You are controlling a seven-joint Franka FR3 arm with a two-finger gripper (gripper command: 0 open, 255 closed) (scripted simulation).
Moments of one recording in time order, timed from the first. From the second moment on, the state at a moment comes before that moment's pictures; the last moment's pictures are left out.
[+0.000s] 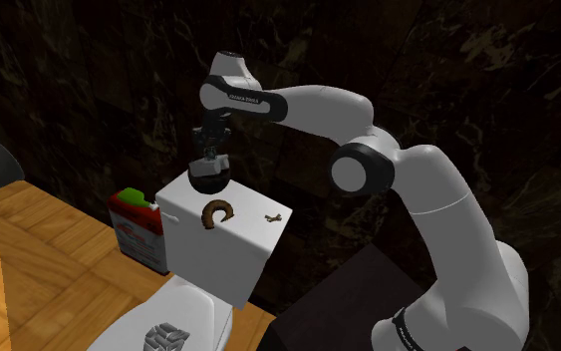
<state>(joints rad) 0.14 1.00 0.06 -0.83 0.04 1.93 0.27</state>
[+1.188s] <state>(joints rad) 0.14 1.02 0.06 -0.89 0.04 2.02 0.26</state>
